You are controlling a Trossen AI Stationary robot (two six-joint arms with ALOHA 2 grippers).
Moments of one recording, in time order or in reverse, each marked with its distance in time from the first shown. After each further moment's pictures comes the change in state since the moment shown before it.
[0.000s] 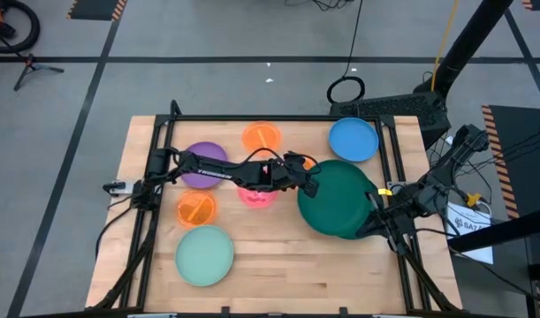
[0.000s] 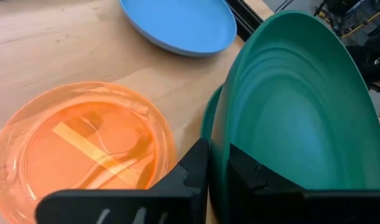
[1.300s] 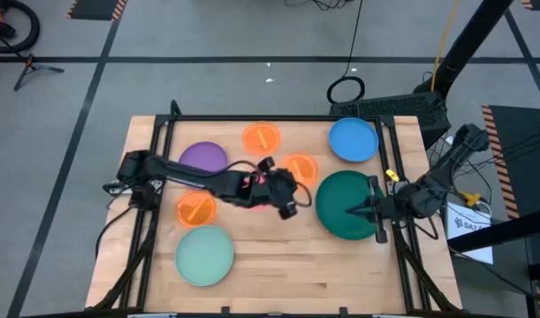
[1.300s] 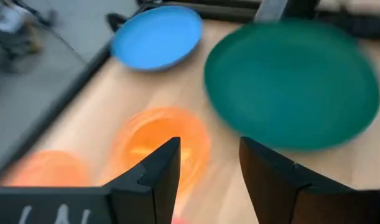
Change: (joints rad) left arm -0.164 -0.208 -0.002 -0.310 -0.184 0.549; right arm -0.005 0.041 0.000 -0.065 0.379 0.285
